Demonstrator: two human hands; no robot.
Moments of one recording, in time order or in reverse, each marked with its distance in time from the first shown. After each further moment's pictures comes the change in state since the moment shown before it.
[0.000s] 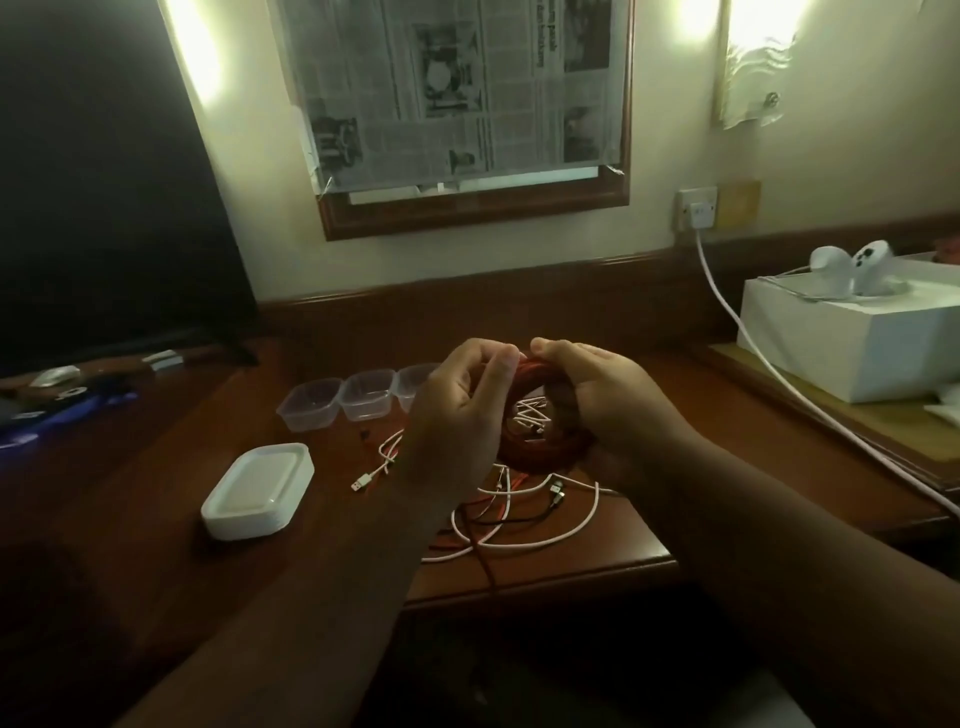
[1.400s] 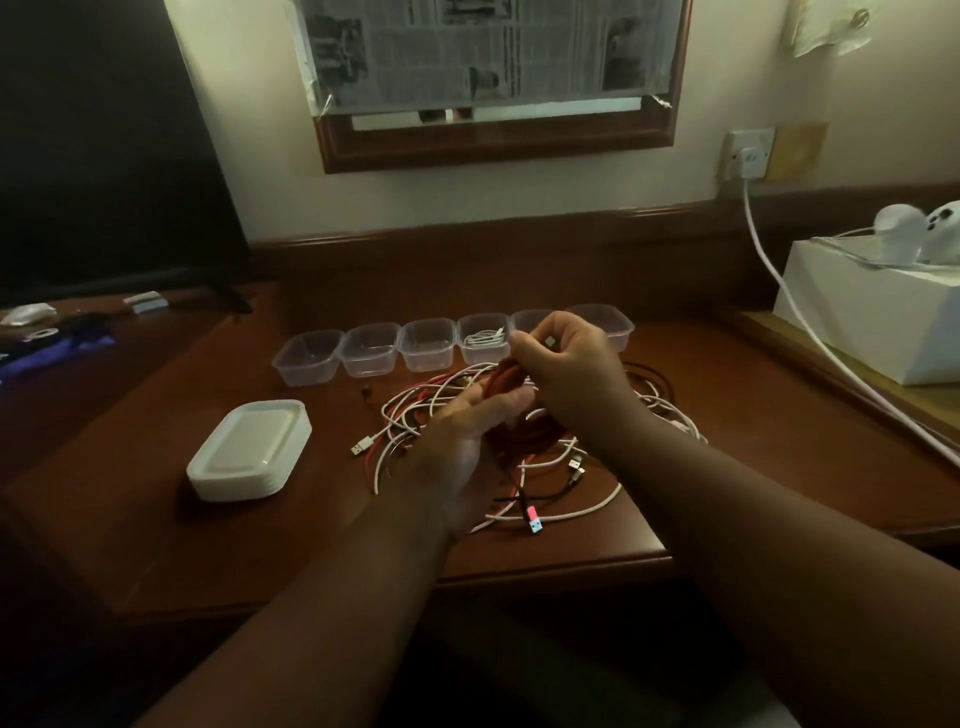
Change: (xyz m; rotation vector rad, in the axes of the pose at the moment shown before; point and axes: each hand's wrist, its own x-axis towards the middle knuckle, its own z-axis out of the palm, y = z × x) left_hand -0.004 -0.076 0.002 -0.833 -0.083 -0.692; right_hand 0.084 0.061 0.002 -0.563 0.081 -0.317
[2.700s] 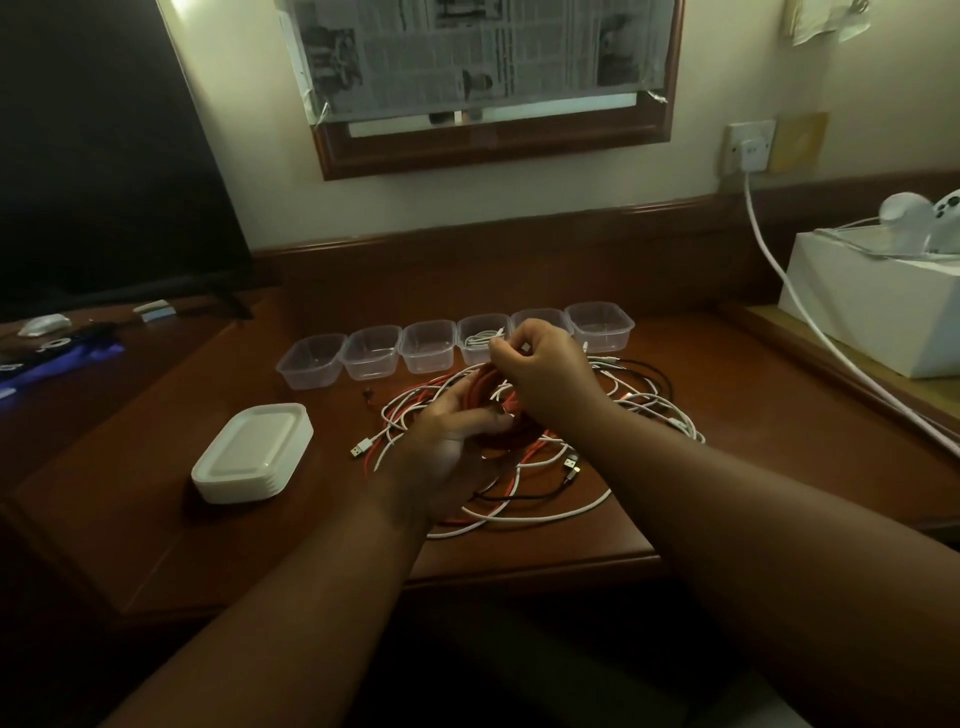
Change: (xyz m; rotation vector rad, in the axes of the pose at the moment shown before) left_hand 0.023 -0.004 -0.018 0.044 -0.111 -0.025; right_hand 0.023 0.022 0.008 -0.158 -0.063 -0.038
